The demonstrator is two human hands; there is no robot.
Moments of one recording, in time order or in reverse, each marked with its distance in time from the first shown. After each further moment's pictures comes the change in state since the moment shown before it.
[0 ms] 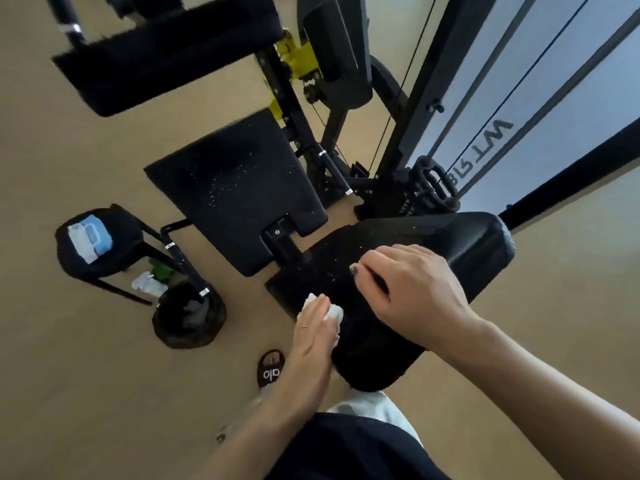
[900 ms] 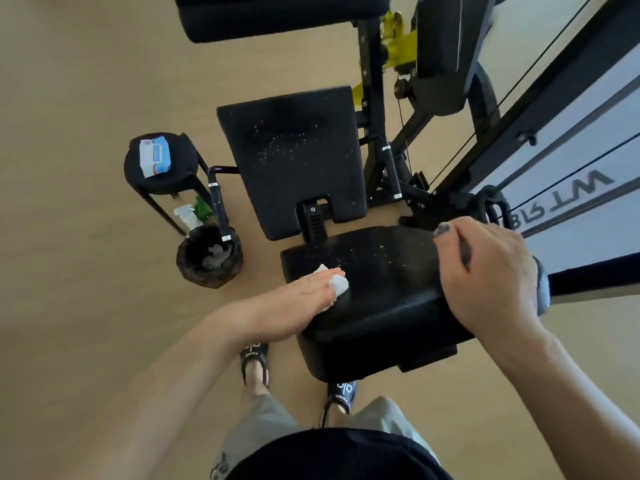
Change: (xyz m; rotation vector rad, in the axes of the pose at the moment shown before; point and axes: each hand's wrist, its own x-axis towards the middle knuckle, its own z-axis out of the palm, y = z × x) left_hand 0.030 0.038 0.001 0.357 -0.151 -0.151; right_hand 0.020 0.075 -0.027 0.137 0.069 0.092
